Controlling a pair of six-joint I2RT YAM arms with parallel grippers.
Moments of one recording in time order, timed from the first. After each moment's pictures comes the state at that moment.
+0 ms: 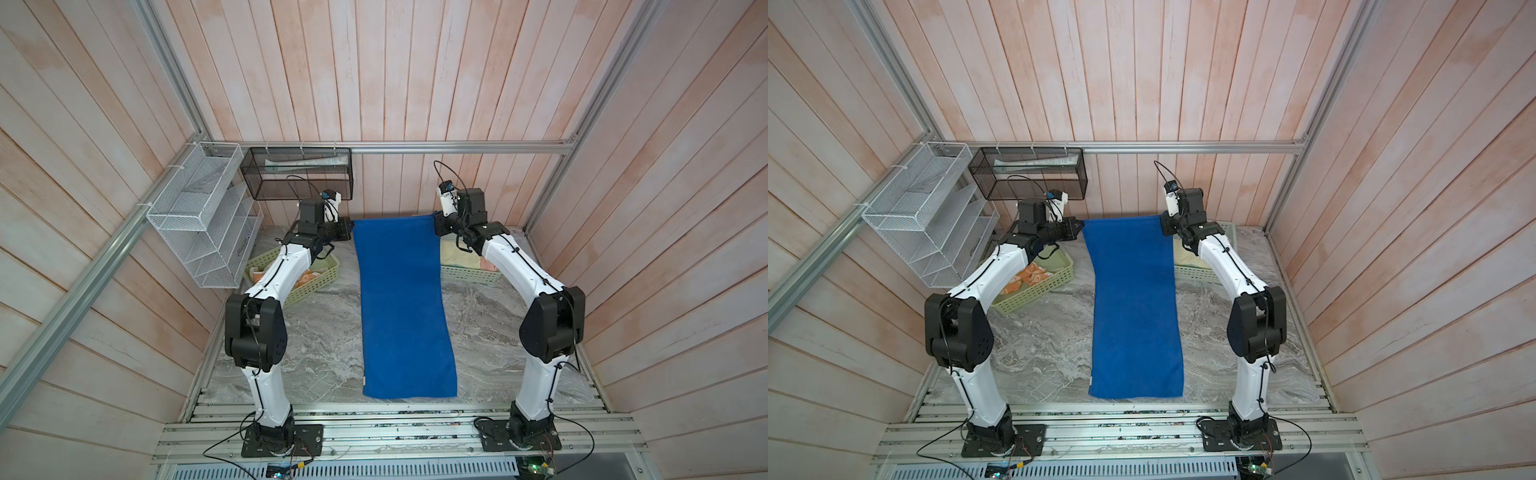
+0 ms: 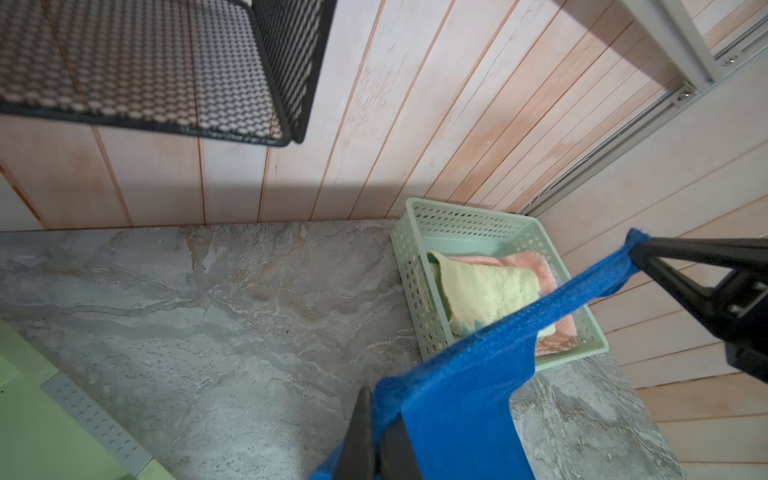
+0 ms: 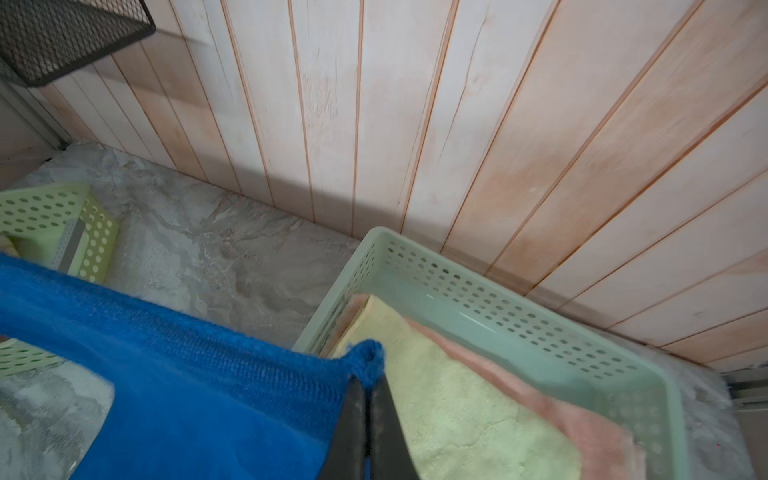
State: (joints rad) left arm -0.17 1.90 1.63 -0.19 0.40 -0.28; right arm 0.34 1.95 1.81 -0.36 -0.05 -0.05
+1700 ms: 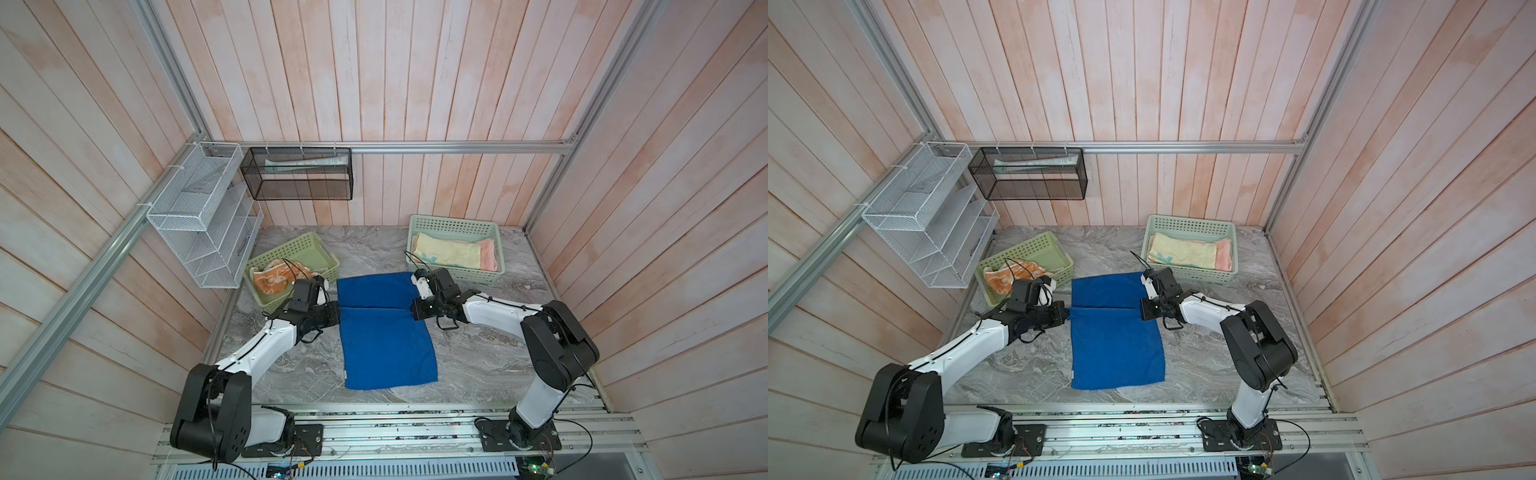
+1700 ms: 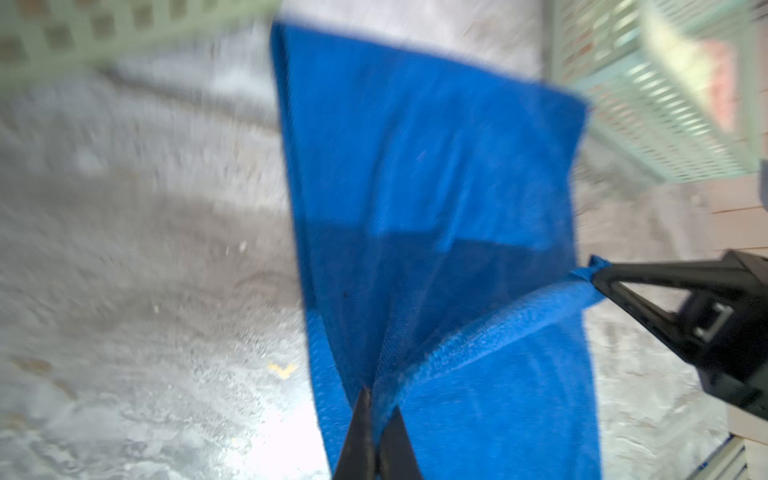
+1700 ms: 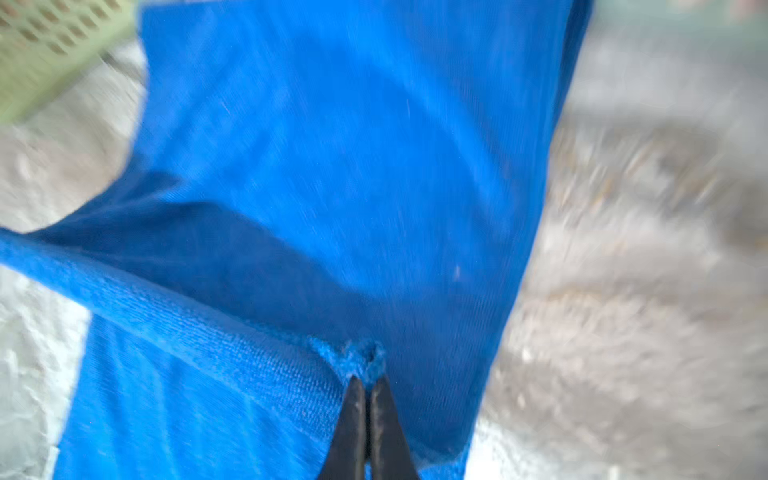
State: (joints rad) left arm -0.23 1.30 0.76 -0.32 0.29 -0.40; right arm 0.59 1.73 1.06 -0.20 -0.20 0.29
